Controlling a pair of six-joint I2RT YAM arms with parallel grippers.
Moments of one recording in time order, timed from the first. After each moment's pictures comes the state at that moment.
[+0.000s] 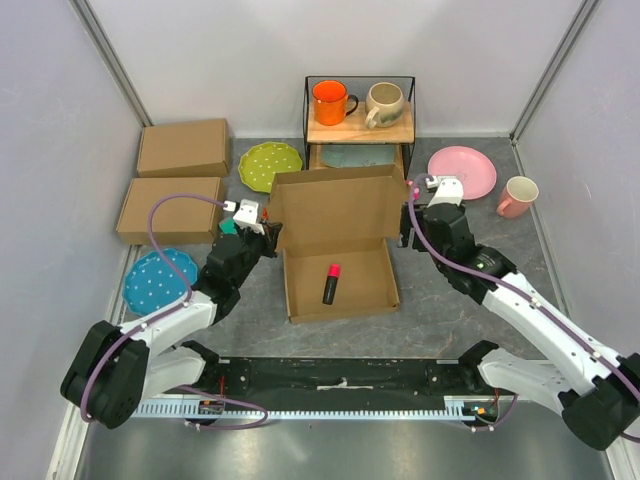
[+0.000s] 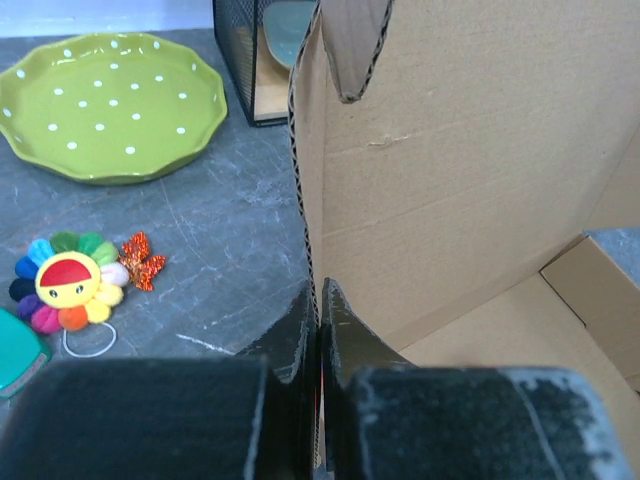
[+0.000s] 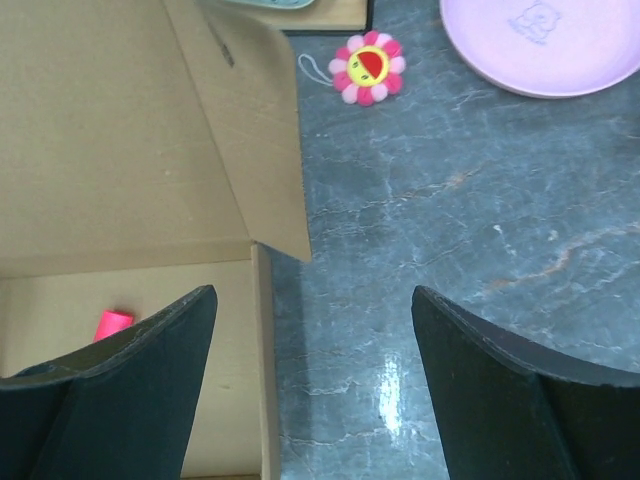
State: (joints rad) left arm -0.49 1.10 0.38 0.62 -0.07 -0.18; right arm 0.59 0.98 0.89 -0.43 0.47 0.35
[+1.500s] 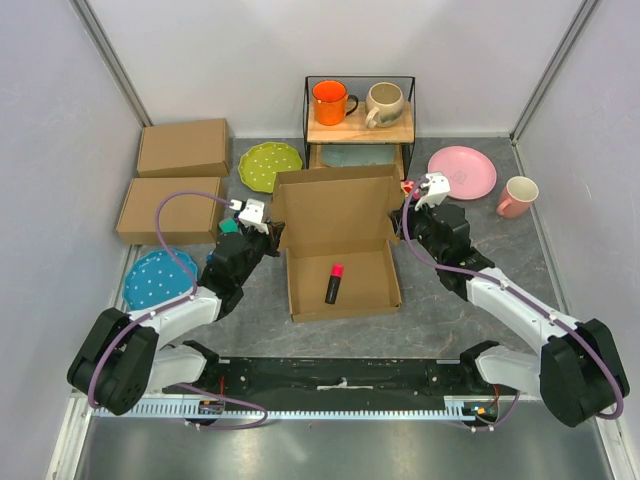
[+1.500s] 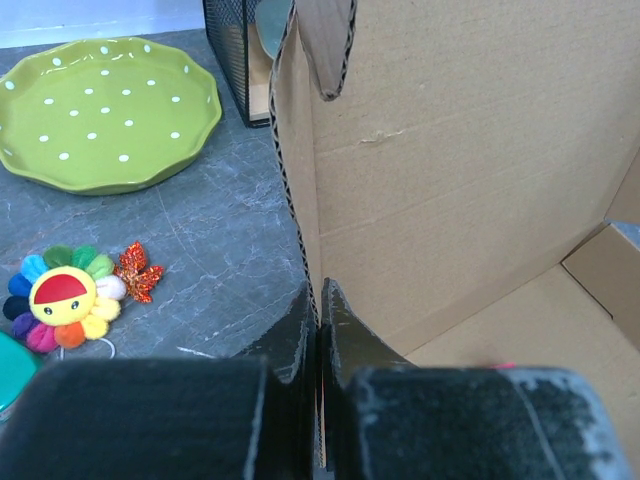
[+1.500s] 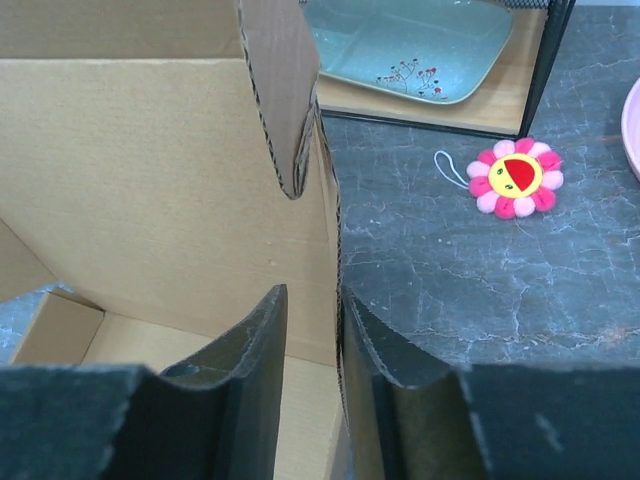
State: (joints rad) left arm -0.49 1.19 0.38 0.71 -0.05 -0.13; right arm 0.43 1.15 0.63 0.30 0.02 0.24
